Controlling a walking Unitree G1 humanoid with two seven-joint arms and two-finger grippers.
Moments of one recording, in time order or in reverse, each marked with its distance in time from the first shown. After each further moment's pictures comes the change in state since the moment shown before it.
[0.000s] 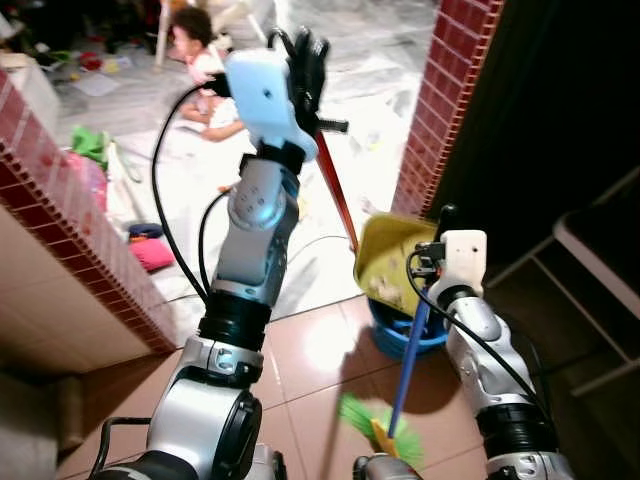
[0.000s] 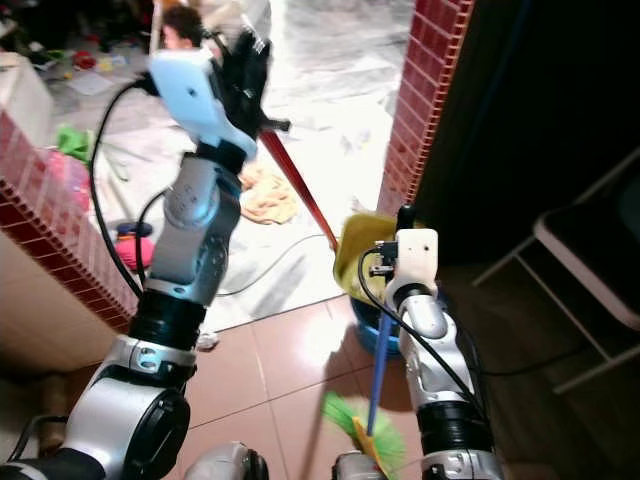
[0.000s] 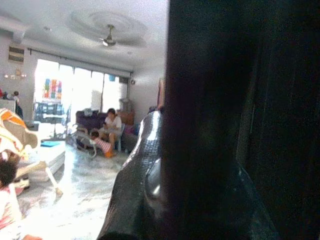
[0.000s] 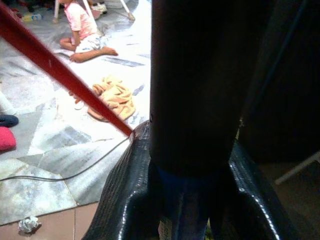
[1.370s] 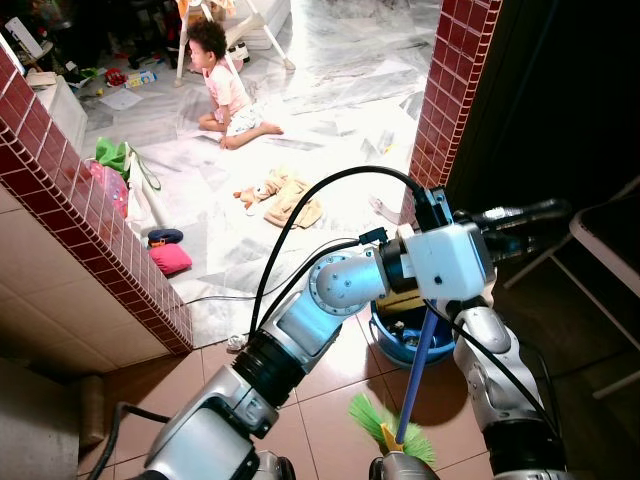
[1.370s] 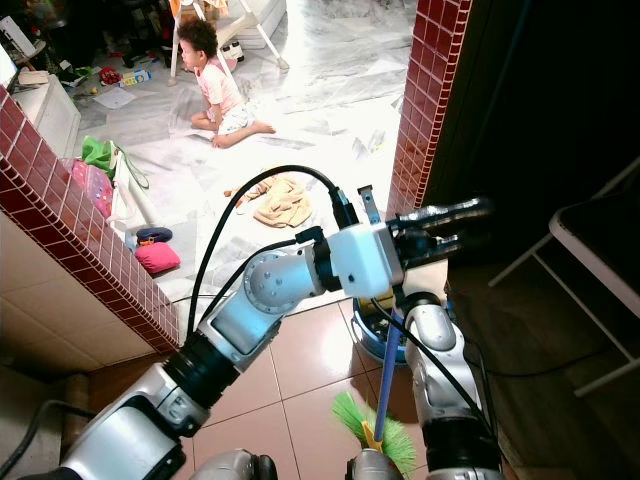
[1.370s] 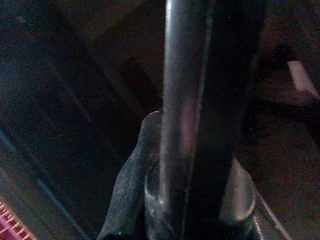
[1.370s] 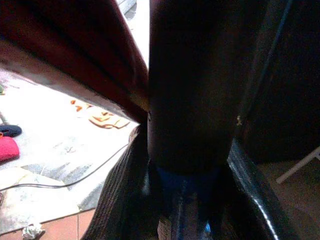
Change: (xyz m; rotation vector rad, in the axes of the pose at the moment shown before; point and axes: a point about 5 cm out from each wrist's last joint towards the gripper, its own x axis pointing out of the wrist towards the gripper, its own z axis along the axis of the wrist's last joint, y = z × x) left arm -0.063 -0.123 -0.020 0.190 -0.165 -0.986; right arm -0.008 -0.001 -0.004 0.013 -0.016 -0.029
